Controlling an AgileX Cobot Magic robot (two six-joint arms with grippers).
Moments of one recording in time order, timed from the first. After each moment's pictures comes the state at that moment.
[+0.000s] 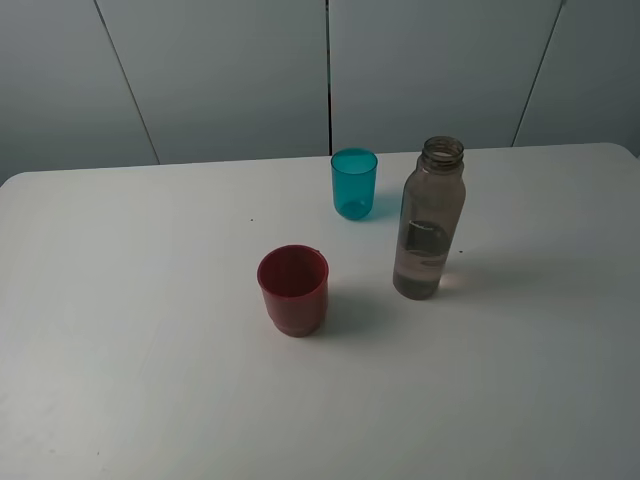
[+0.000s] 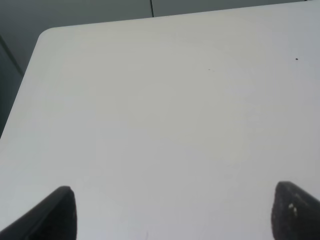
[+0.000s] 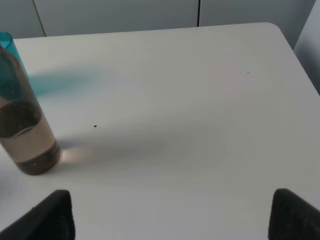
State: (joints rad) left arm 0.05 0.00 -0.51 0.02 1.09 0.05; right arm -0.07 0.00 -0.50 0.01 1.10 0.01
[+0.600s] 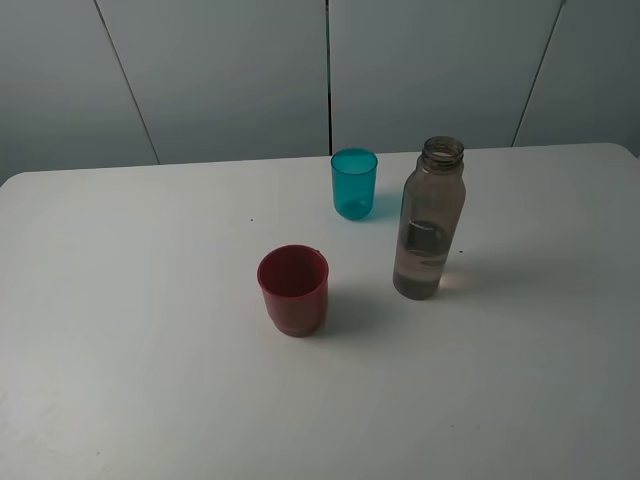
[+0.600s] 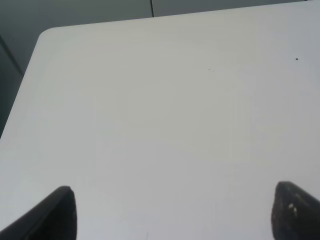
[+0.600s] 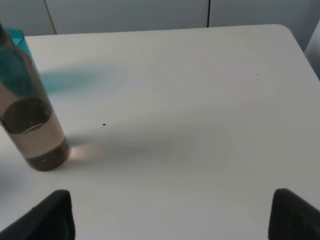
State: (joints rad) left arm 0.05 0.00 -0.51 0.02 1.09 0.05; right arm -0.02 0.00 -0.50 0.01 1.10 0.01
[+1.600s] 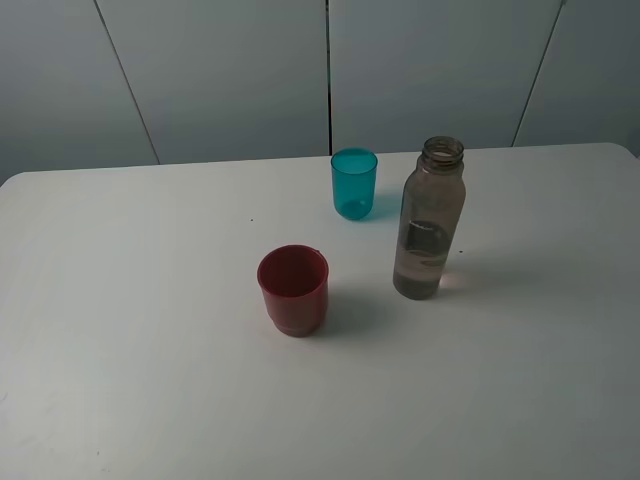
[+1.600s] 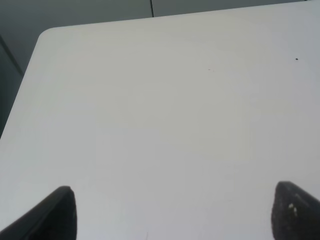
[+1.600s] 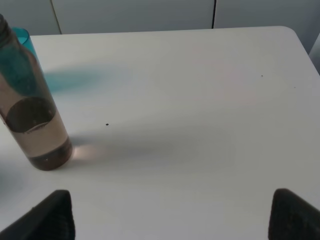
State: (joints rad) left arm 0.05 0.00 -0.51 0.02 1.09 0.05; right arm -0.02 0.00 -0.50 0.01 1.10 0.01
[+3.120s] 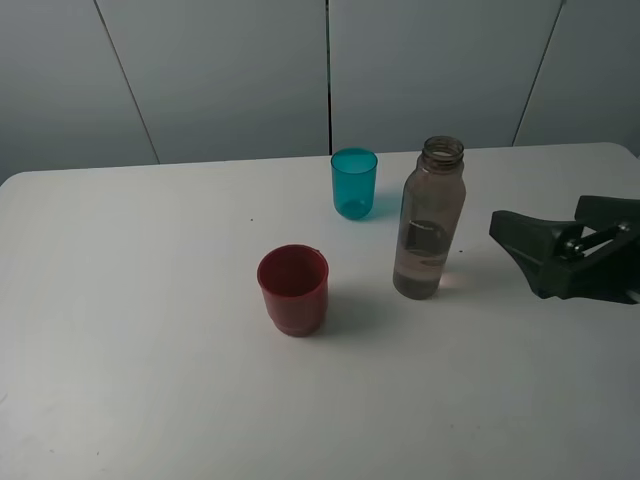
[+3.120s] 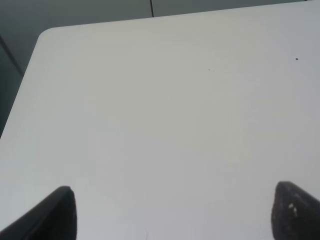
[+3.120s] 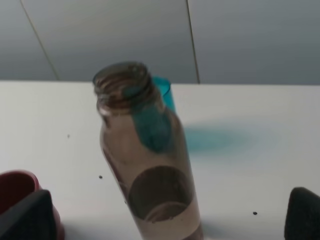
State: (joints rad) left arm 0.05 0.00 -0.51 0.02 1.09 0.05; right arm 0.46 0.79 -0.10 0.12 -0.25 0.06
